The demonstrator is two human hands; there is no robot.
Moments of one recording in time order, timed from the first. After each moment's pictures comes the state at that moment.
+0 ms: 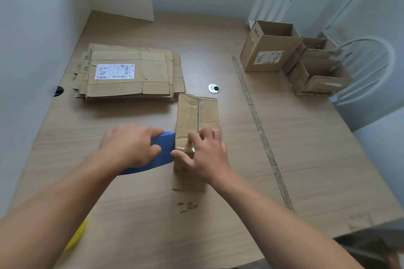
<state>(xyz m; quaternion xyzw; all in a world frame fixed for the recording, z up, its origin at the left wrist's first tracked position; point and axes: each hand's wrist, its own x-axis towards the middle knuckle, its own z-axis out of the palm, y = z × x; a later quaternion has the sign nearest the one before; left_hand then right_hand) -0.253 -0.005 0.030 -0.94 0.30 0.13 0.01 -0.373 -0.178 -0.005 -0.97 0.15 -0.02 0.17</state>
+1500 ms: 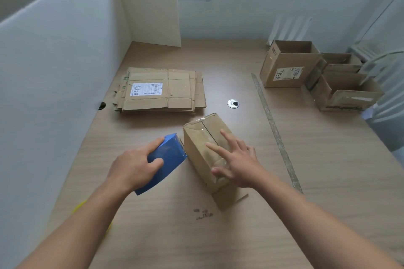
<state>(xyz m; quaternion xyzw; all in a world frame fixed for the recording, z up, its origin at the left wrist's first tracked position) -0.304 0.042 0.033 -0.97 0.13 0.12 -0.20 -0.391 -0.239 0.000 -0.98 0.01 0.10 0.15</state>
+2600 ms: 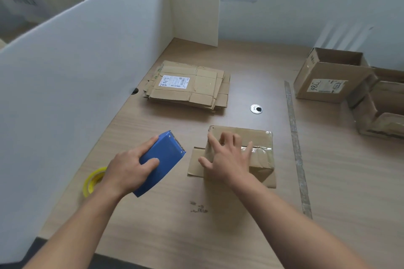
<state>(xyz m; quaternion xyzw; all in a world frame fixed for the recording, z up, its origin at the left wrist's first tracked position) -0.379 0.043 0.045 -0.95 -0.02 0.07 -0.30 -0.372 -0.207 0.003 -0.99 0.02 0.04 0.10</state>
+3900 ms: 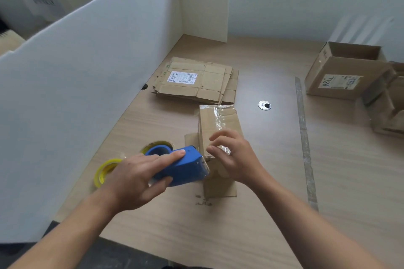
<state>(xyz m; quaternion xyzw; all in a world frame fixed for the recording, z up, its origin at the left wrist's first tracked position) -0.420 0.045 0.065 -0.90 0.38 -0.09 -0.20 -0.402 -0.226 0.043 -0.87 -0.12 -0.04 0.48</state>
